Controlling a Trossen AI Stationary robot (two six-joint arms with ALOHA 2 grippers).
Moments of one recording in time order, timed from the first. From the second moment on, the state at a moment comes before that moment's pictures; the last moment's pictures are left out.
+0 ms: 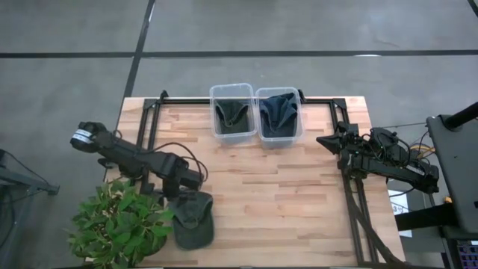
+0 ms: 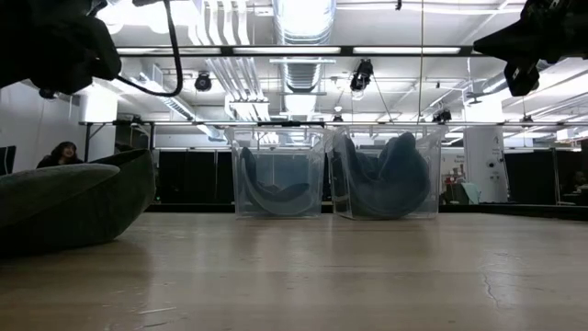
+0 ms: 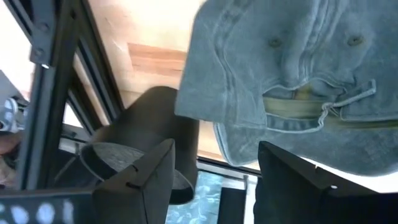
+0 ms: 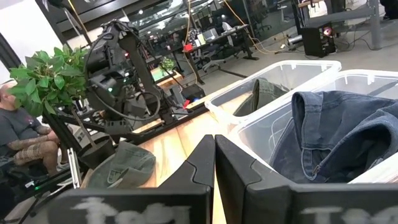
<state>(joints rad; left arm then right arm) -0.31 1.38 1.01 -1.16 0.54 -1.97 -0.27 0.00 0.34 -0.35 -0.06 0.41</state>
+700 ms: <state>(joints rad) -0.42 1.38 0.86 -0.83 0.57 -2.27 -0.27 0.00 0.34 -0.35 -0.08 0.41</state>
